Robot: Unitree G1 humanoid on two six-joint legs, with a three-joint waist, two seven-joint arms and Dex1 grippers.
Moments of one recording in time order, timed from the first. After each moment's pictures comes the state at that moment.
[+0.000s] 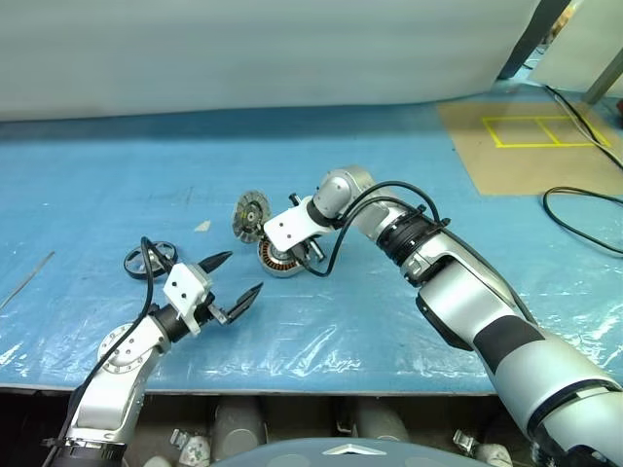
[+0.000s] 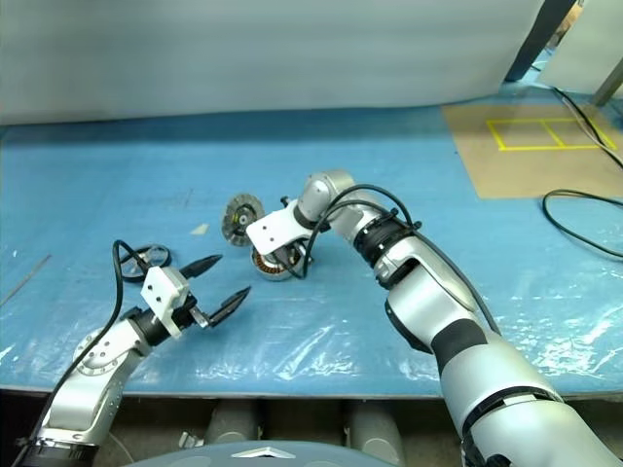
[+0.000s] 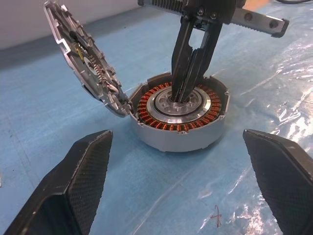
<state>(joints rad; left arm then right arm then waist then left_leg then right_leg) 0.15 0.44 0.04 -0.21 -0.26 -0.04 -0.71 -1.16 -0.18 0.65 0.81 -0.45 -0.23 1.25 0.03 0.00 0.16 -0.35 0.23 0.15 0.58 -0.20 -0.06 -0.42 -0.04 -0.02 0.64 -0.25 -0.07</state>
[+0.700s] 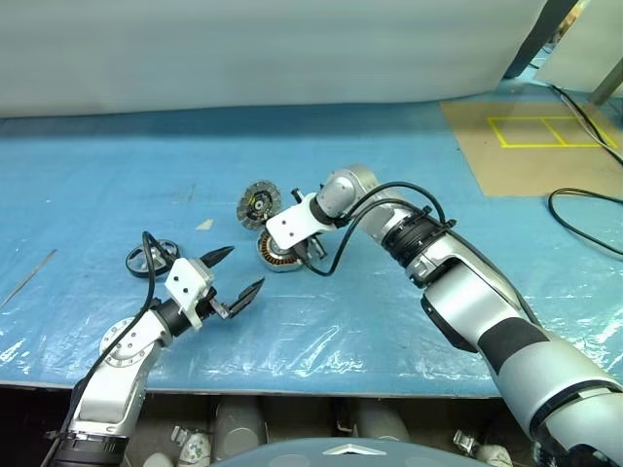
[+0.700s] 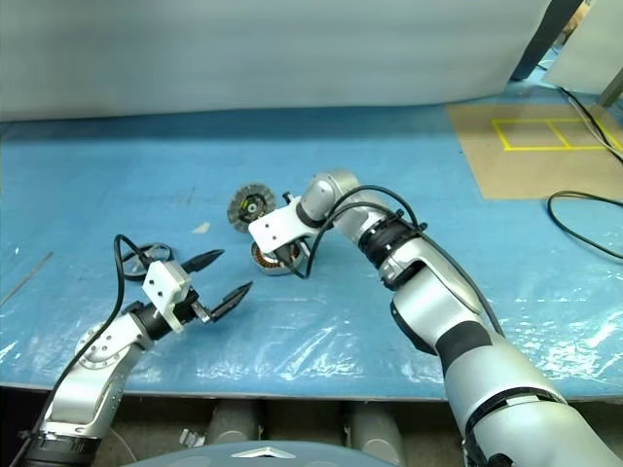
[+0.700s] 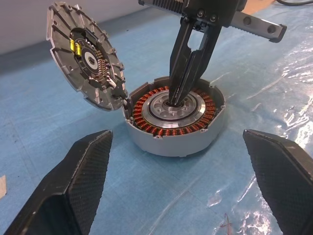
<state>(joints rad) 0.12 0.44 0.03 -0.21 -0.26 -0.04 -0.71 -1.15 -0.22 0.64 0.74 -0.44 -0.21 1.24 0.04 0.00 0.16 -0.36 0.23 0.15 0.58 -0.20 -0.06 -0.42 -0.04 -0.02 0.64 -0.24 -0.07</state>
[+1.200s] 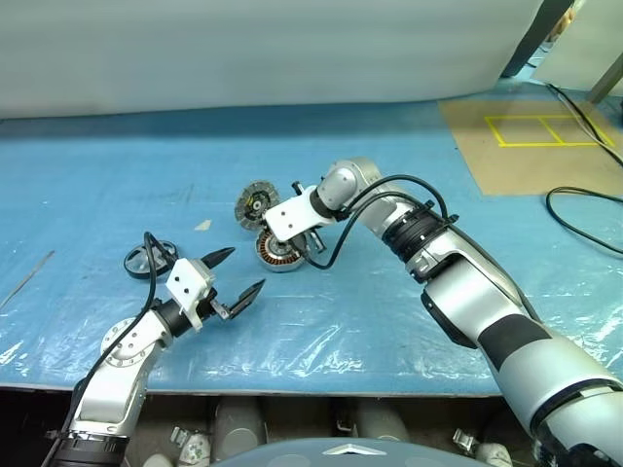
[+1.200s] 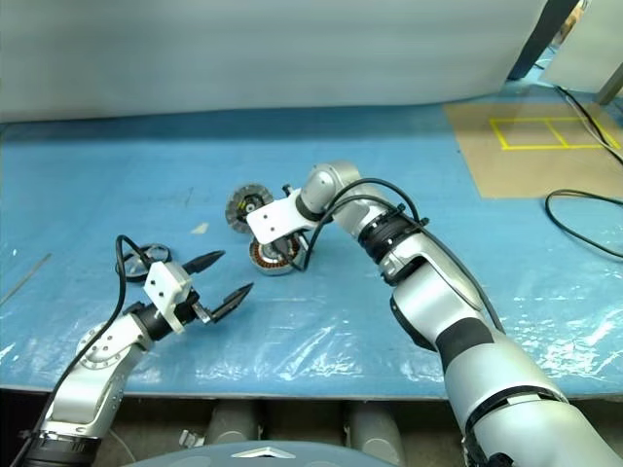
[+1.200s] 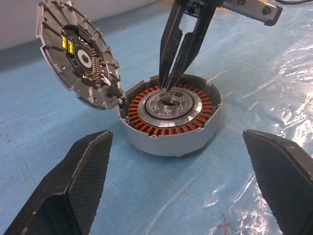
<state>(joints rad) 0.12 0.44 0.03 -0.21 -0.26 -0.04 -0.71 -1.17 -0.21 0.62 0.74 -0.43 -0.19 1.24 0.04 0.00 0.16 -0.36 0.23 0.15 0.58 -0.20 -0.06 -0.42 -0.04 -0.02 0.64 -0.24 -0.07</state>
